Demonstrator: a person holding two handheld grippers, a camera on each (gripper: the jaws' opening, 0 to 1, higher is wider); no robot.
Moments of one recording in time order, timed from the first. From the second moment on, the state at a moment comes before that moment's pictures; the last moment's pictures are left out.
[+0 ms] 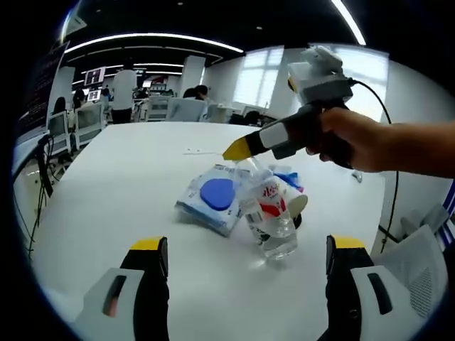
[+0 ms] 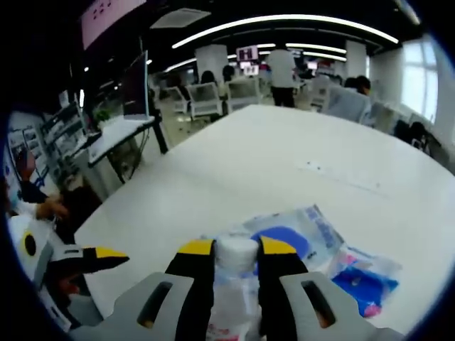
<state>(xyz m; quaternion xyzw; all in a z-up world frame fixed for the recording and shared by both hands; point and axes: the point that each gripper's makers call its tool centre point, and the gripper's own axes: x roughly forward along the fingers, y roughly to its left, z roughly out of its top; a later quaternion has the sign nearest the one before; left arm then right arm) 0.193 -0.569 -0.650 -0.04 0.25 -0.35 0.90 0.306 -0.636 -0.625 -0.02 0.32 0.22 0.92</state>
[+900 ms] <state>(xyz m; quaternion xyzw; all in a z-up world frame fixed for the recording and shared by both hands) 0.199 -0.603 -0.664 -0.01 0.24 -0.39 0.89 0.242 -0.628 -0.588 -0.04 0.24 0.22 0.94</state>
